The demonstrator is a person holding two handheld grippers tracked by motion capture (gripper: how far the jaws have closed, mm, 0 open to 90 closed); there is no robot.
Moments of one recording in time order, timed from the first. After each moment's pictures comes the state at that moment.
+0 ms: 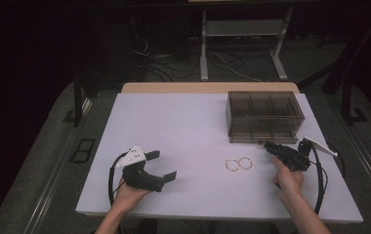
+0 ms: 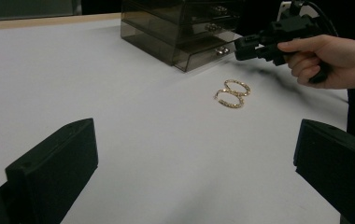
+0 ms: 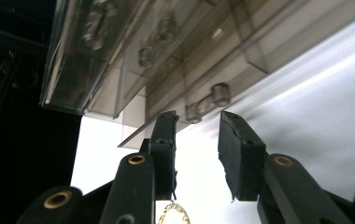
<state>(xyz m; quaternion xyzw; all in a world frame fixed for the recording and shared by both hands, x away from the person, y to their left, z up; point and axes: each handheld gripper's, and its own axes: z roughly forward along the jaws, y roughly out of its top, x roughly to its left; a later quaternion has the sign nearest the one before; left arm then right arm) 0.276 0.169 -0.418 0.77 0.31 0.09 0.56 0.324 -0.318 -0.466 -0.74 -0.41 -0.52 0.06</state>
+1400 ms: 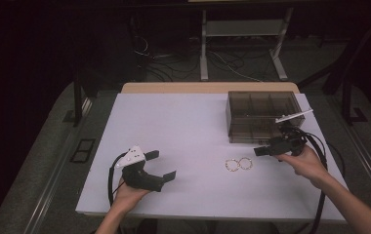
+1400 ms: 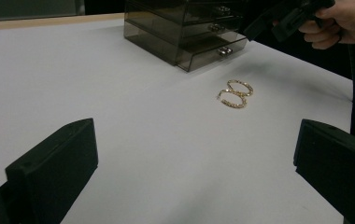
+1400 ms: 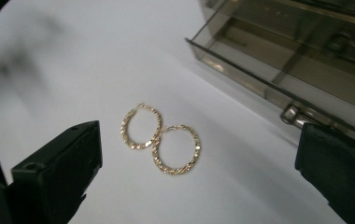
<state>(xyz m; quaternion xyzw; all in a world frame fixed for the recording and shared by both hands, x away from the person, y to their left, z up) 0.276 0.169 -0.419 0.76 0.31 0.09 0.56 0.361 -0.292 -0.393 -0.45 -0.81 -0.36 0.03</state>
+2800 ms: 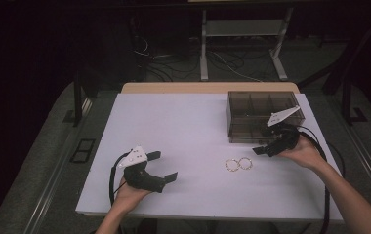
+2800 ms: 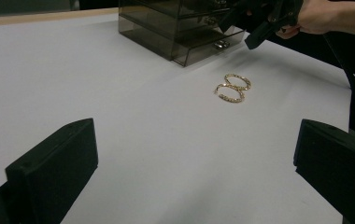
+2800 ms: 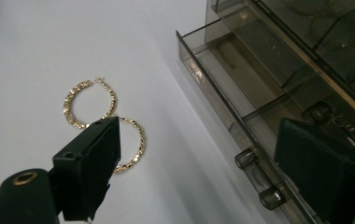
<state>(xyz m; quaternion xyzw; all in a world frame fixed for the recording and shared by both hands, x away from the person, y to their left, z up) 0.277 0.166 -0.420 0.77 0.30 0.09 0.55 0.389 -0.289 -0.409 -0.28 -0.89 -0.34 -0.06</state>
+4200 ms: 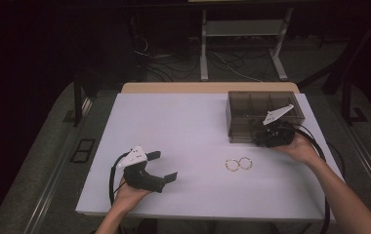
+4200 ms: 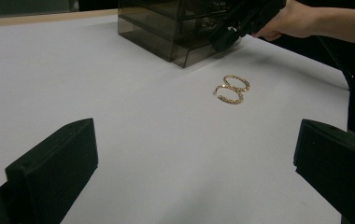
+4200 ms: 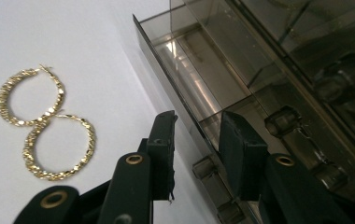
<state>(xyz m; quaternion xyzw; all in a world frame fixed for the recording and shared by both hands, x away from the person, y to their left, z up) 0.277 0.166 -0.420 0.77 0.30 0.09 0.55 0.408 -0.288 -0.423 -0.28 -0.91 -0.31 -0.09</state>
